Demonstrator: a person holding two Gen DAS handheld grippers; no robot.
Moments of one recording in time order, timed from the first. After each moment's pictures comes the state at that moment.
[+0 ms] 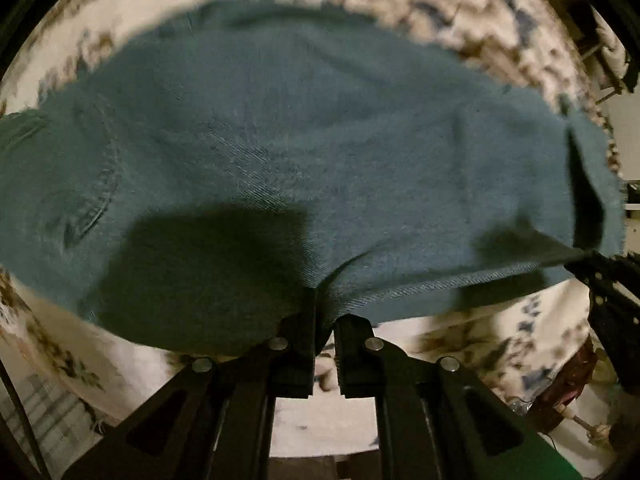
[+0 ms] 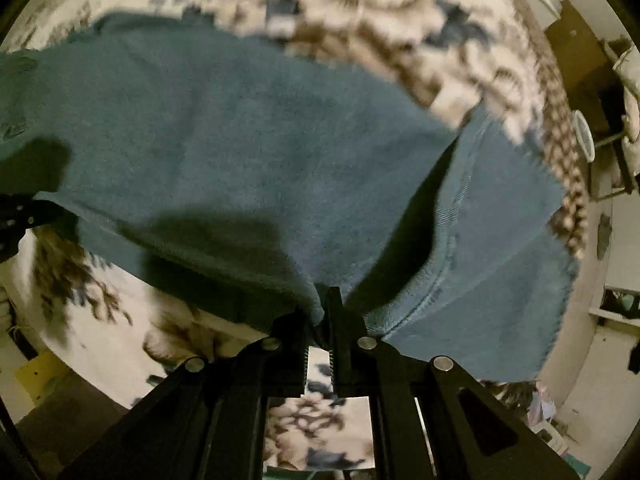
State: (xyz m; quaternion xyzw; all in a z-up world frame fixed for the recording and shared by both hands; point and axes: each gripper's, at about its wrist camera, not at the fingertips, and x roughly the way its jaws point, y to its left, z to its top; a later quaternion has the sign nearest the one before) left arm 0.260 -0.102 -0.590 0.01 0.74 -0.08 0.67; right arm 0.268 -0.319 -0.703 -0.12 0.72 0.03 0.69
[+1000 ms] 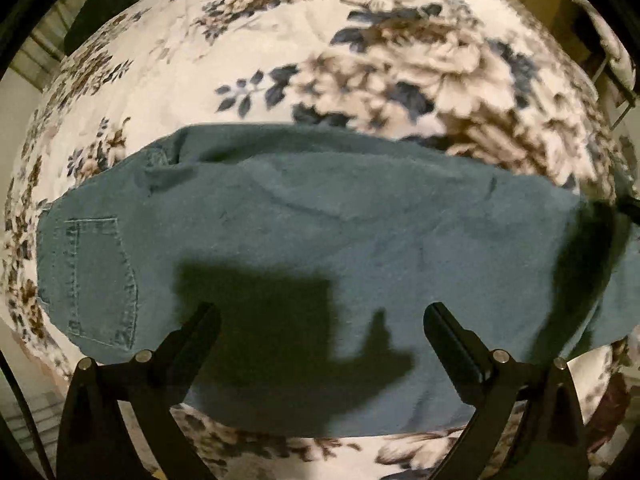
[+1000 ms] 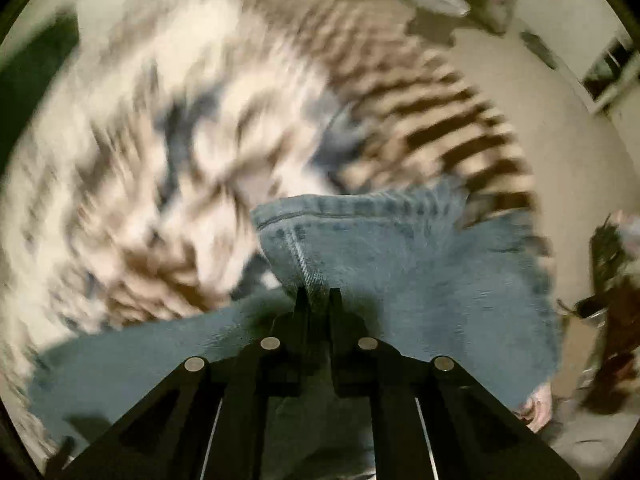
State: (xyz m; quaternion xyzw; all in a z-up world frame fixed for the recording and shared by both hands) left arm 0.298 -0.162 -0.554 0.06 0.64 -0.03 0.77; right arm 0.303 -0.515 -0.637 0.22 0.57 -0.21 0.76
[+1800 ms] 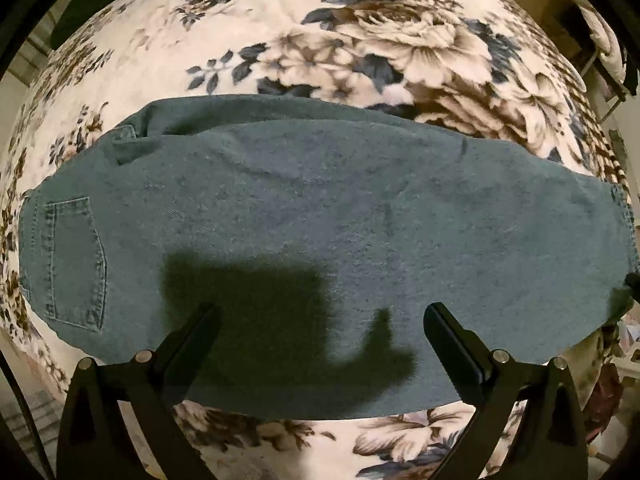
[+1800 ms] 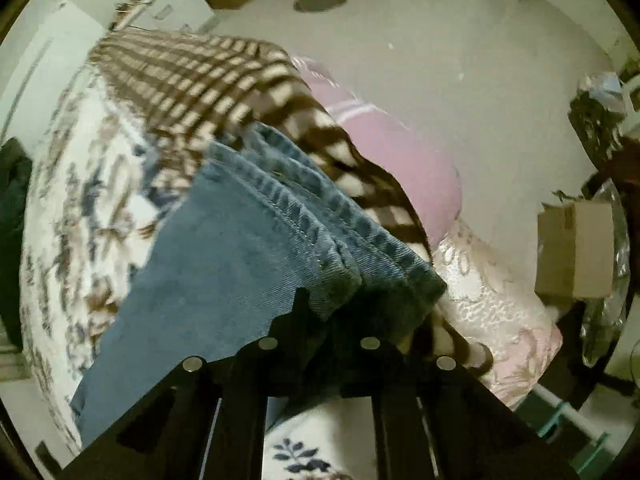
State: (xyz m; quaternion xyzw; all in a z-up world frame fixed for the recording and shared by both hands) left arm 0.279 -0.178 -0.570 0.05 0.66 -0.05 0.75; right arm 0.183 -0.604 -0.674 0.37 0.54 -0.28 0.70
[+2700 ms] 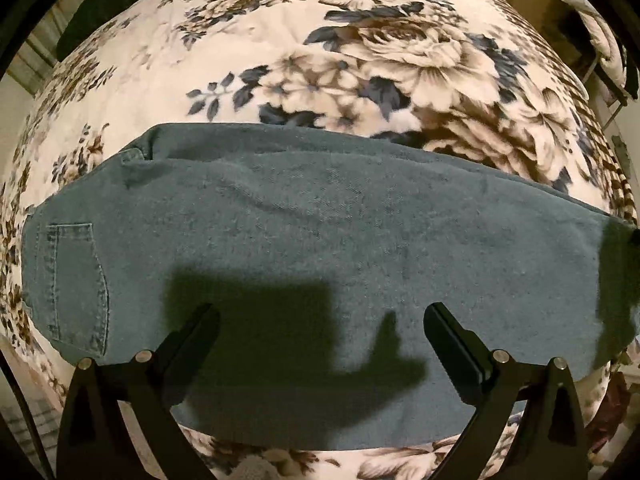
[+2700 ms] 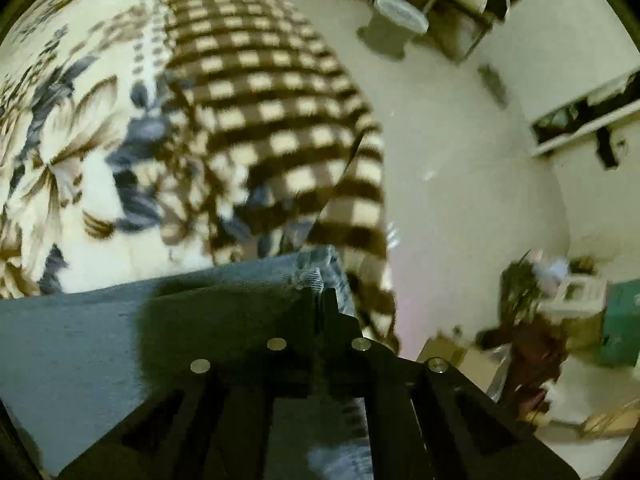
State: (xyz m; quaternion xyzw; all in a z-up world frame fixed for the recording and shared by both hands) left arm 0.297 -0.177 -0.576 0.06 0.63 -0.04 0.77; right arm 0.310 -0.591 -0.678 0.03 0.65 -0.28 0.71
